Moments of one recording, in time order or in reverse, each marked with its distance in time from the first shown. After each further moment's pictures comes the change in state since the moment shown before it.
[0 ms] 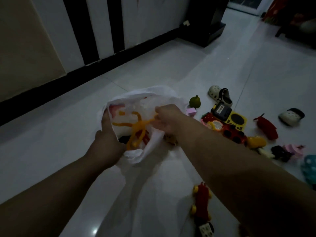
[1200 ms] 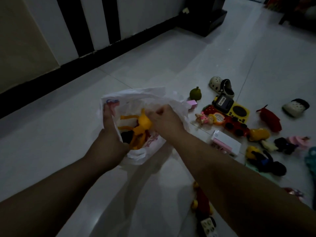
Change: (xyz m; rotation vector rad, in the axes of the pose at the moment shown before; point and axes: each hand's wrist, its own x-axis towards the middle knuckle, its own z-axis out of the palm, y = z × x) left_hand -0.024 0.026 0.007 0.064 -0.093 -0.023; right_hand -0.010 0.043 -0.003 -0.466 0.107 -0.296
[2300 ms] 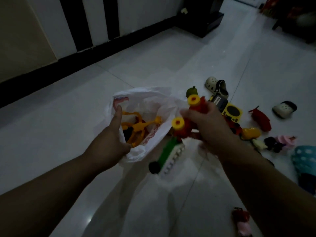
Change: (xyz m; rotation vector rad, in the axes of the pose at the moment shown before) left_hand -0.012 -0.009 -0.006 0.105 -0.084 0.044; right_hand -0.066 0.001 -0.079 0.563 0.086 0.060
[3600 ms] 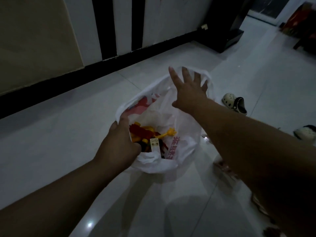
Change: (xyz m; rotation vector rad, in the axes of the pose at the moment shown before) left_hand 0.022 -0.023 -0.017 -0.057 0.194 0.017; right_hand 0.136 -0.033 0.089 -1.535 -0.028 -0.584
